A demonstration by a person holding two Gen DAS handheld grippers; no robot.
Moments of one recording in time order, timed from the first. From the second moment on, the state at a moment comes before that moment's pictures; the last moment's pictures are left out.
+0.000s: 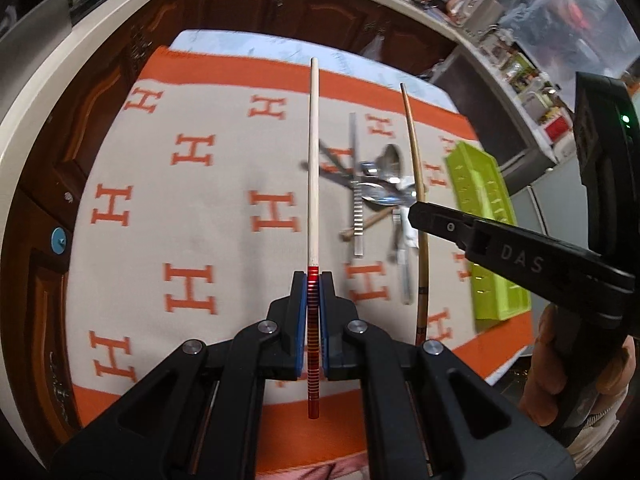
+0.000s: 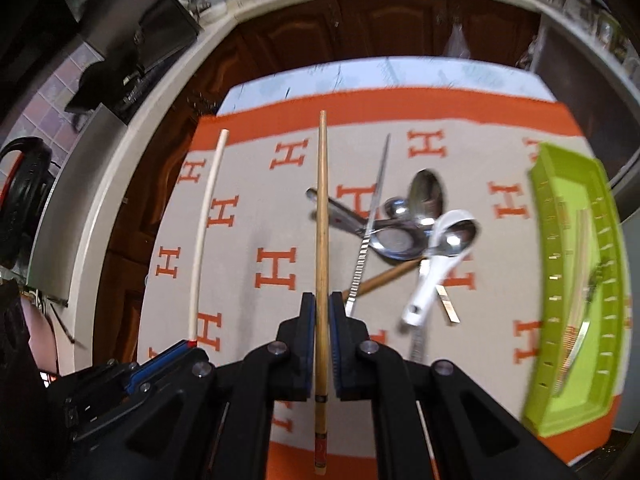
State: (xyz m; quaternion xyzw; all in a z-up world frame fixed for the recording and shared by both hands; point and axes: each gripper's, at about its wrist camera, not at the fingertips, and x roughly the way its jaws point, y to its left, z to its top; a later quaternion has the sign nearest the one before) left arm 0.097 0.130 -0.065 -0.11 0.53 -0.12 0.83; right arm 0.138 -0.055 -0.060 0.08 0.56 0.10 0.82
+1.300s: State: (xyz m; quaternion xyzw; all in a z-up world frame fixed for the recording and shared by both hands) left arm 0.151 -0.155 -0.068 -0.03 0.55 -0.18 0.81; right arm 0.156 -0.306 -0.121 0.13 0.62 -0.03 0.77
